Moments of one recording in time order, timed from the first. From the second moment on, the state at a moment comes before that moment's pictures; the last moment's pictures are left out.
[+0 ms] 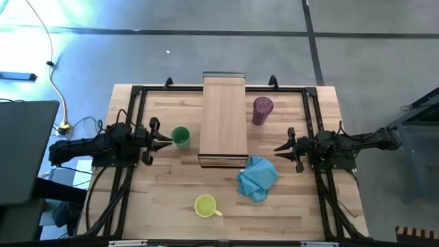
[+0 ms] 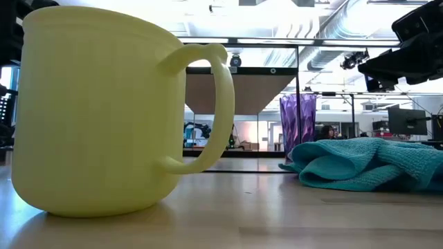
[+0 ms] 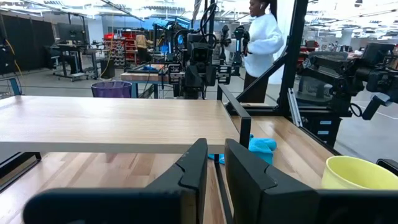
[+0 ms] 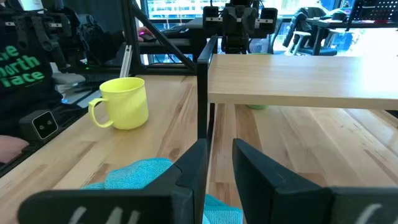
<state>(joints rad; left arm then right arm) 0.26 0.01 0.01 0.04 0.19 -0.04 0.12 0.11 0.02 -0.01 -0.01 0.00</state>
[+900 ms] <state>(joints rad) 0.26 0.01 0.01 0.04 0.19 -0.04 0.12 0.11 0.02 -0.01 -0.01 0.00</state>
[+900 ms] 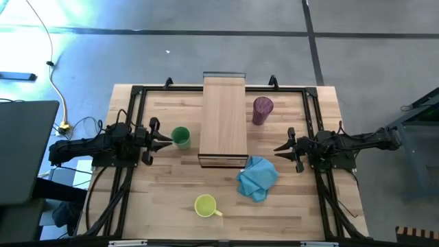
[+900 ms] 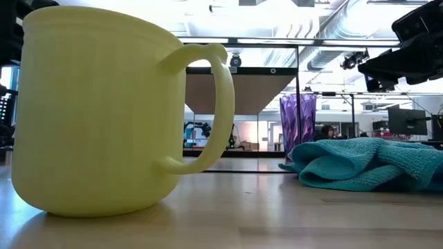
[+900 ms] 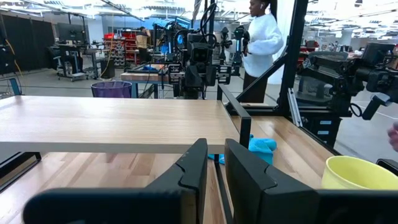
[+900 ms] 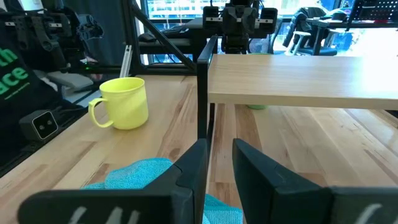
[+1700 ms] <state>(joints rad) 0.26 0.01 0.01 0.04 0.19 -0.04 0.12 0.11 0.04 -0.03 -0.13 0.15</state>
